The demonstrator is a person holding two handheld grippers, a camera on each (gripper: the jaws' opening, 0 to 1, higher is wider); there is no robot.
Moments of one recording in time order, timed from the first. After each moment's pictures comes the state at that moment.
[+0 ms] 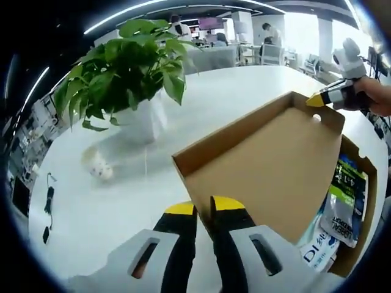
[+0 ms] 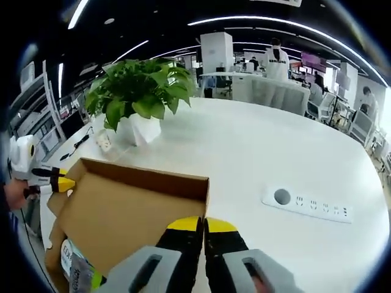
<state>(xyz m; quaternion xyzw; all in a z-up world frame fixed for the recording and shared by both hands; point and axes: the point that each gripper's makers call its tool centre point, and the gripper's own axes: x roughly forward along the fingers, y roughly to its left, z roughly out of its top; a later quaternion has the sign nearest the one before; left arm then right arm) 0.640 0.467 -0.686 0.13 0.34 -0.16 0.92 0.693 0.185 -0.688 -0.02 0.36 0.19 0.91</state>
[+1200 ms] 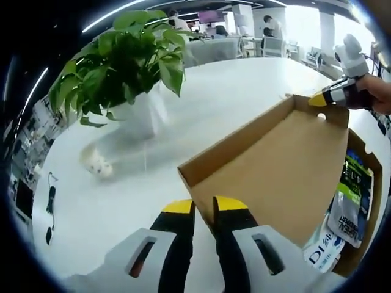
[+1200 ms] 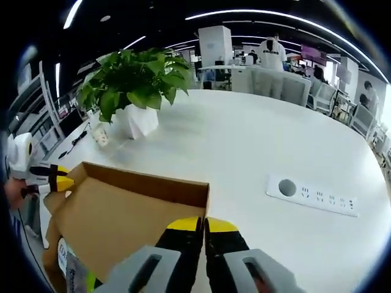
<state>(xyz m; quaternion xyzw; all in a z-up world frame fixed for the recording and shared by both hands) 0.643 0.467 -0.697 0.15 0.36 -0.15 0.91 0.696 0.185 -0.709 -0.01 0.38 0.18 0.91</state>
